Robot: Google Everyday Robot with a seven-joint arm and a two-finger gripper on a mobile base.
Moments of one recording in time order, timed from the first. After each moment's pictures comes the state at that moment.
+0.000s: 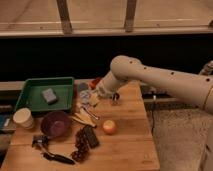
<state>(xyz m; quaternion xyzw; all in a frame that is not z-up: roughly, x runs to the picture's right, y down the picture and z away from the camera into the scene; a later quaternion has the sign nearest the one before) -0.075 0.078 0.692 -0.40 -0.14 0.39 0.82</state>
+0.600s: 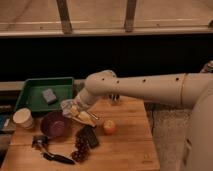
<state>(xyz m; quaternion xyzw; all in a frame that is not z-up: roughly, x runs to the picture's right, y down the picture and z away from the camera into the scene) -0.173 0.116 0.700 -0.39 -0.17 0.34 0.84</state>
